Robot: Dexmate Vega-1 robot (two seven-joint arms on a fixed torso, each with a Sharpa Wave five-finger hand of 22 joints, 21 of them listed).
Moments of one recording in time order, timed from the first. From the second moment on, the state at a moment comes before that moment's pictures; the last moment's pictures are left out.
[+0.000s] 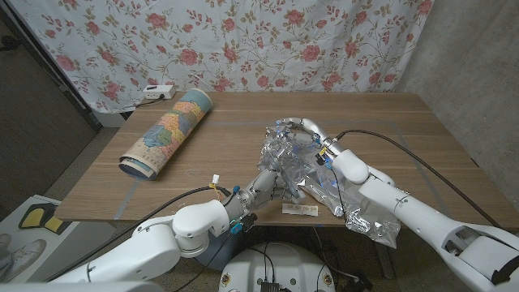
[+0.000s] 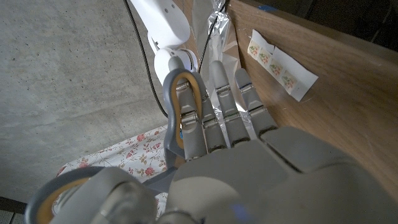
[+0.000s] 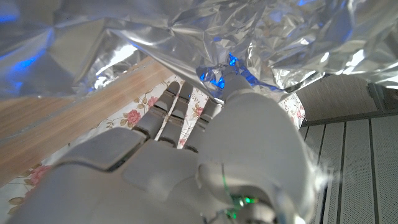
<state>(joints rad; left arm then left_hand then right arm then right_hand) 1.26 0.92 0.56 -2.34 -0.63 0.22 0.14 0.14 -0.18 -0.36 0.05 0.58 1.11 0.14 0.26 0.58 0.67 0.00 0.92 0.84 0.55 0.06 1.06 0.39 0.38 0.21 0.65 0.29 -0.73 -0.52 -0.65 -1.23 -0.03 0.55 -0.10 1.28 0.17 0.22 -0.13 0.18 0.61 -0.21 0.22 0.22 0.71 -0.21 0.77 0.50 0.38 -0.04 0.37 0.56 0.41 -0.03 0.20 0.17</state>
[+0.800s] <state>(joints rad) 1.26 0.89 0.57 -2.33 -0.63 0.19 0.14 0.12 -0.18 -0.36 0.04 0.58 1.11 0.14 0.26 0.58 0.67 0.00 0.92 0.84 0.55 0.06 1.07 0.39 0.38 0.21 0.65 0.29 -0.74 -0.52 -0.63 -1.27 -0.02 0.59 -0.09 1.29 0.16 0.22 -0.13 0.18 0.63 -0.21 0.22 0.22 0.74 -0.21 0.74 0.47 0.40 -0.04 0.37 0.57 0.42 -0.03 0.20 0.17</state>
